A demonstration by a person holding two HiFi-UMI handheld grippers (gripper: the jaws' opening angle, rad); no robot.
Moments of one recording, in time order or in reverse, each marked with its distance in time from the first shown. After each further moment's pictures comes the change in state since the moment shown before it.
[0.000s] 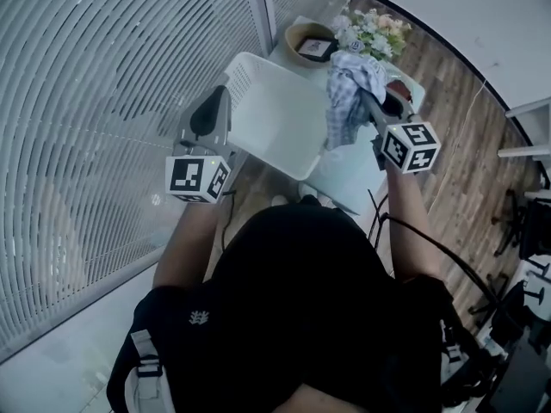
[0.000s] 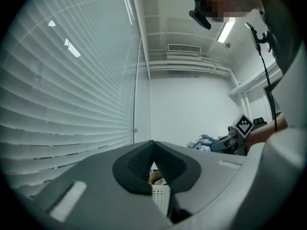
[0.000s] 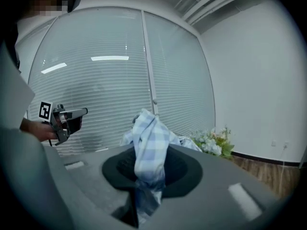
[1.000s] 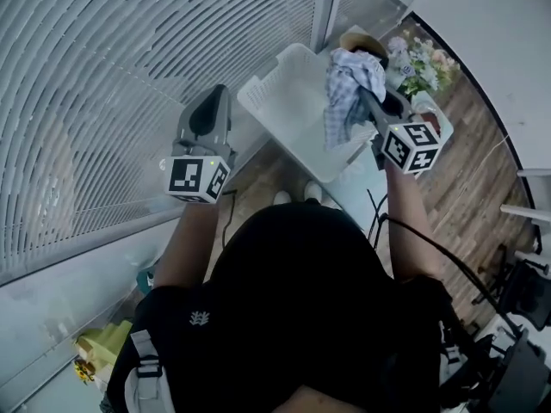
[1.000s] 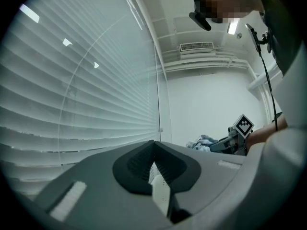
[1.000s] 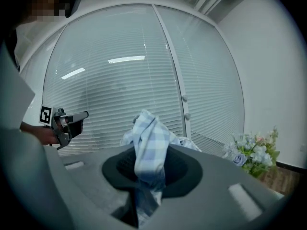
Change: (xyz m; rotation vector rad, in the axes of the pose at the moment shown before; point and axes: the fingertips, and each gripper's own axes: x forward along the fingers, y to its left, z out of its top) left arm -0.083 0.069 -0.003 0.001 0.002 0.256; right arm 0.084 0.090 0.014 -0.044 0.014 0.259
